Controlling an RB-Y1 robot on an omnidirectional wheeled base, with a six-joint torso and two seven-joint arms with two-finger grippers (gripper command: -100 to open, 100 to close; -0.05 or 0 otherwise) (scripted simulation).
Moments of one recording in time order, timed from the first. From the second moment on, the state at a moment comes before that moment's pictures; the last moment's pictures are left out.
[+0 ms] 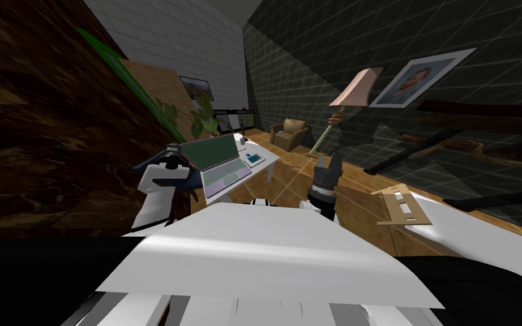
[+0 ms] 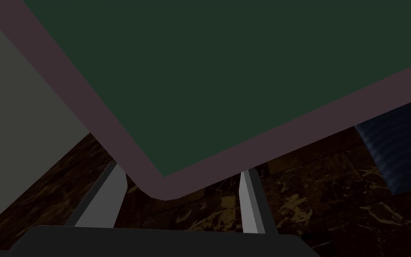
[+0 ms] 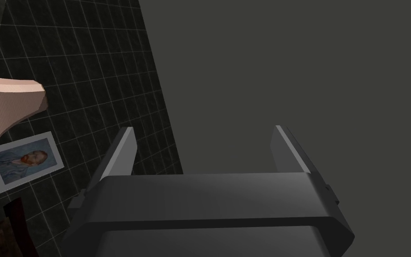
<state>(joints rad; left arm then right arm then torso) 0.01 0.60 0.50 -1.74 -0.29 0.51 0.25 0.53 0.04 -0.04 -2.31 0.10 -0.64 0.15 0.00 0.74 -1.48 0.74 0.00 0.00</state>
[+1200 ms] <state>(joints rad) -0.05 0.44 0.58 -1.64 -0.47 0.16 0.26 0.53 0.04 -0.04 -2.31 0.10 -0.64 0.15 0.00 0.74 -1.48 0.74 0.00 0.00</state>
